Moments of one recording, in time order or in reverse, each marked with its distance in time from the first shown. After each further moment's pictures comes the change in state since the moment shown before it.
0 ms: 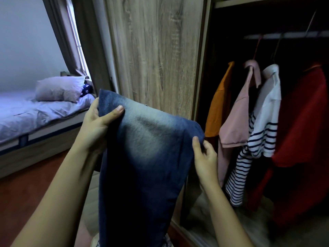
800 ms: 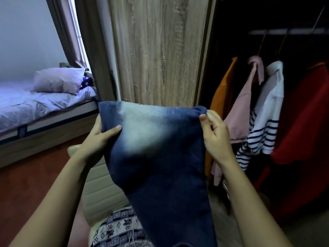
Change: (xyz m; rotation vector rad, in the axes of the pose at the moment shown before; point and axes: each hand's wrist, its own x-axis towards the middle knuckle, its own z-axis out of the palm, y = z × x) left_hand -0.017 -0.058 -0.047 0.138 -0.133 -0.174; right_hand 0.032 -0.057 -0.017 -0.249 -0.246 -0.535
